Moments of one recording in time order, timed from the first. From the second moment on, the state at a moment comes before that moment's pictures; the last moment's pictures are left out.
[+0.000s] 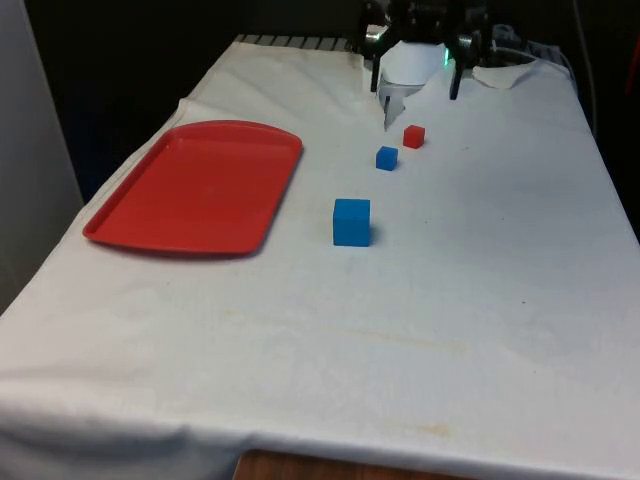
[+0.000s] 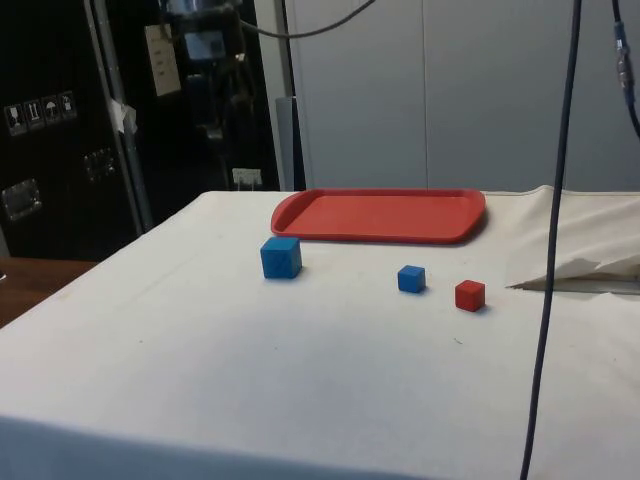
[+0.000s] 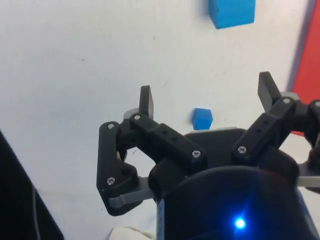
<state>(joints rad) 0.63 0.28 -0.62 -1.91 0.08 2.13 -0.08</state>
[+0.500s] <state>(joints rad) 0.59 0.32 -0.64 -1.96 0.10 2.22 -0.15</state>
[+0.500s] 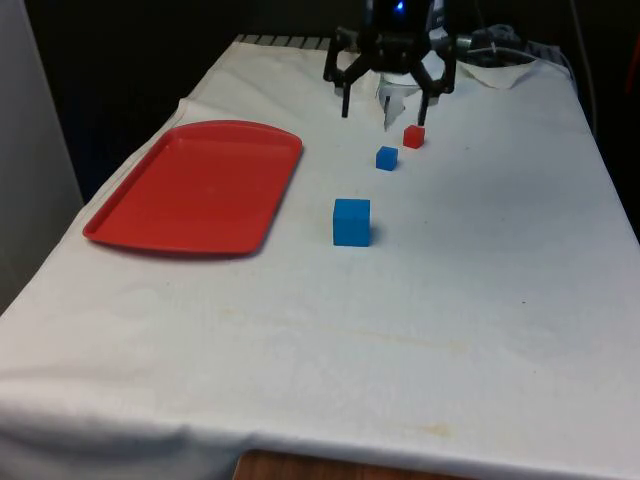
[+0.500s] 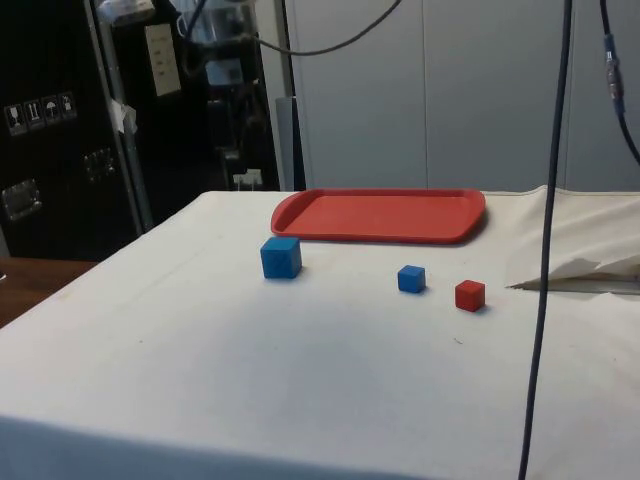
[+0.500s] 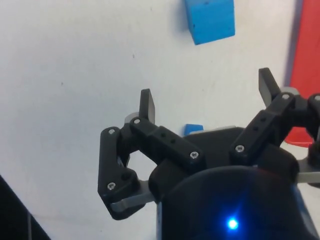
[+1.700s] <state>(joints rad) 0.56 0.47 -0.64 -2.05 0.33 2.44 -0.35</state>
